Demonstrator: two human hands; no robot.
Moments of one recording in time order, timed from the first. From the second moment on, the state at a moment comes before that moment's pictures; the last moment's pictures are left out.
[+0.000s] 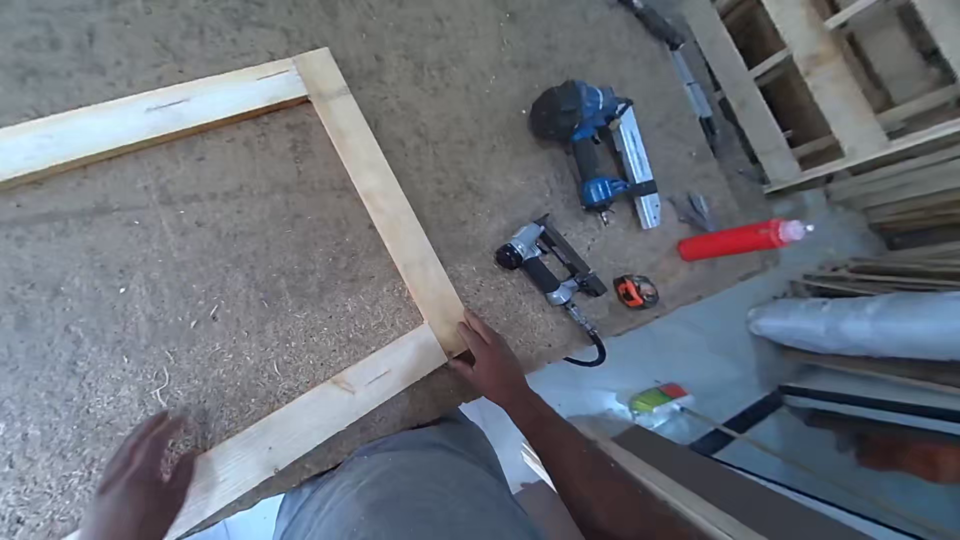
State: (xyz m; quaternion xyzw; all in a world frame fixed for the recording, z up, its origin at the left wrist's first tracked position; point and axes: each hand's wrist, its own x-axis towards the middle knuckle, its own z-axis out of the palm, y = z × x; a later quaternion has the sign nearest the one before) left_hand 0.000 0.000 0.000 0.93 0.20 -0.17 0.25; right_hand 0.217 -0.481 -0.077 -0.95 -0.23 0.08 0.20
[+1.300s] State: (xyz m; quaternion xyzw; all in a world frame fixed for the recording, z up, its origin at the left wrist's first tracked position) left_hand 0.319 -0.234 -0.027 0.90 -0.33 -0.27 0.04; right_hand 0.386 -0.570 -0.051 -0.98 -0.01 0.18 0.09
